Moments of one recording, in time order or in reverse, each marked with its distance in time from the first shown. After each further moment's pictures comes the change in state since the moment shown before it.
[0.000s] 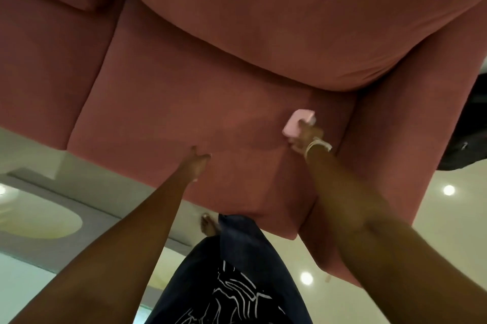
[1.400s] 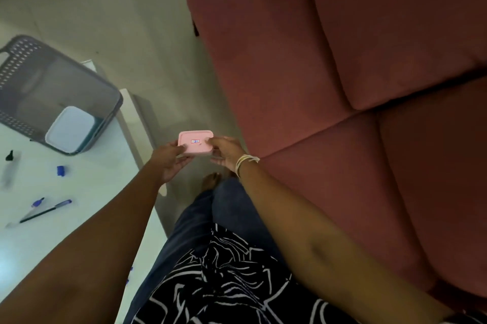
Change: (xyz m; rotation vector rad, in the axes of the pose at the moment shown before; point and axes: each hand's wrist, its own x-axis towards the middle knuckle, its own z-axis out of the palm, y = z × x) left_hand 0.032 -0.345 -0.566 -1.502 0.025 -0.055; right_hand -0.340 0.189 0.704 -0.788 -0.638 -0.154
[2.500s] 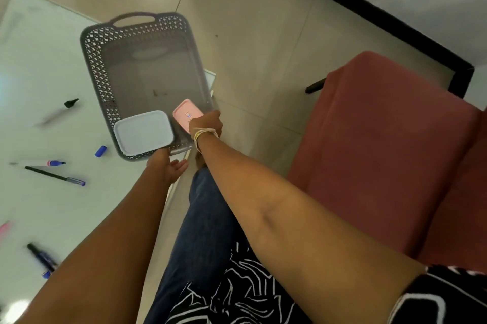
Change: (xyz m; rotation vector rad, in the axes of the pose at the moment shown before) left_hand 0.169 0.128 -0.175 -1.053 0.494 -0.253; right_hand 0.185 -0.115 0.356 -1.023 0.046 -0.214
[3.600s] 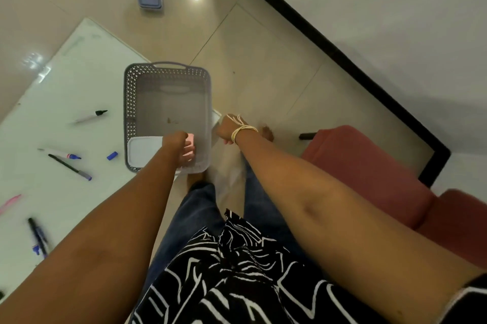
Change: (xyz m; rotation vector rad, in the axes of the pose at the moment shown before) left_hand -0.110 0.073 0.084 0.230 -0.076 0.077; right_hand -0.005 -0.135 -0.122 -0.983 -0.338 -0.396
